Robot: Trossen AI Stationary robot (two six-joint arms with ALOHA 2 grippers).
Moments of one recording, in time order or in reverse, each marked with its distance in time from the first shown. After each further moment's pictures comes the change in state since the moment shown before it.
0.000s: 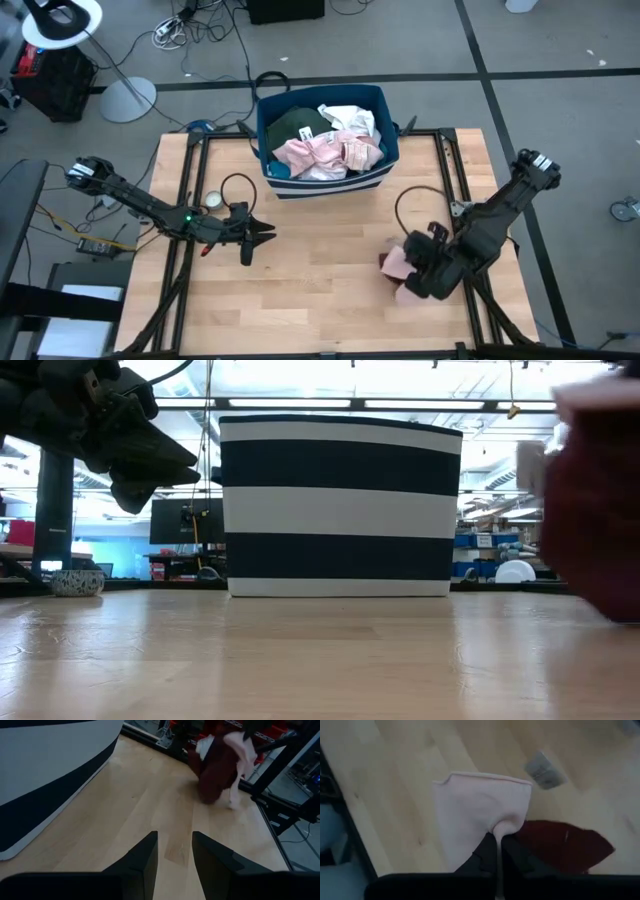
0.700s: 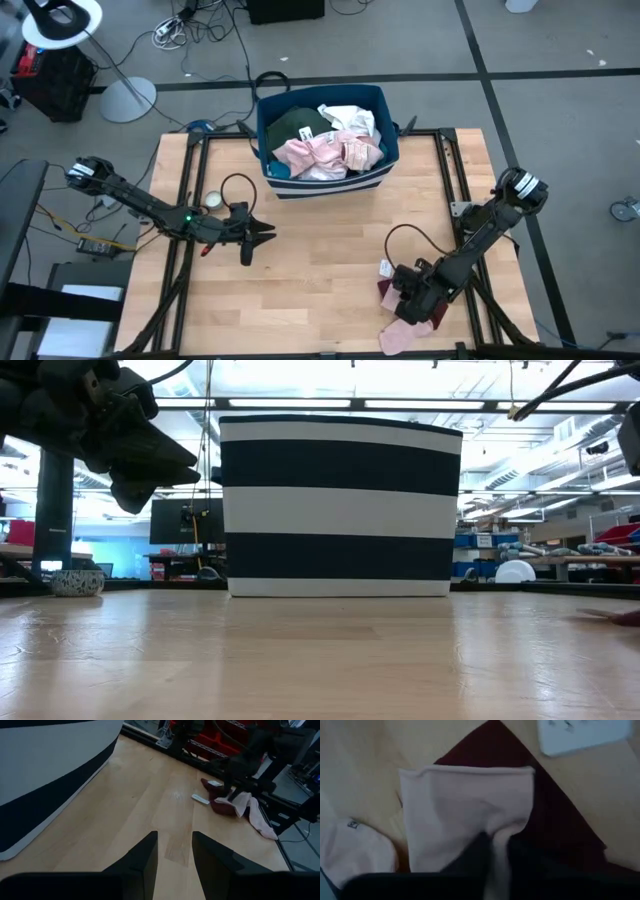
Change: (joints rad) left arm 0.000 0.000 0.000 0.000 0.000 0.003; right arm 0.069 0.245 -0.398 0.682 -0.225 0.125
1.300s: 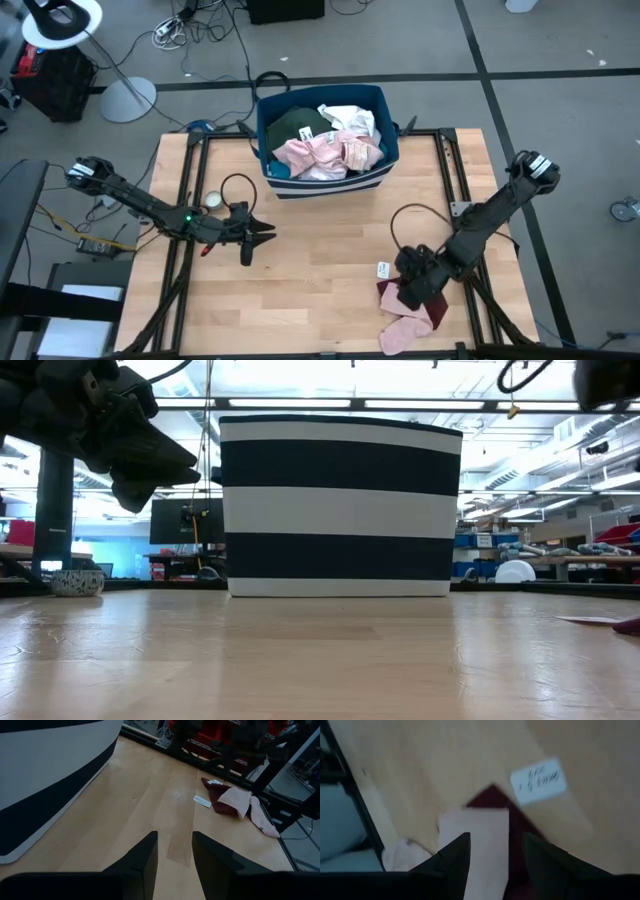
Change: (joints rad) left arm 0.000 0.000 0.000 0.000 0.000 0.023; right arm -0.082 -0.246 0.000 -0.099 0.050 -0.072
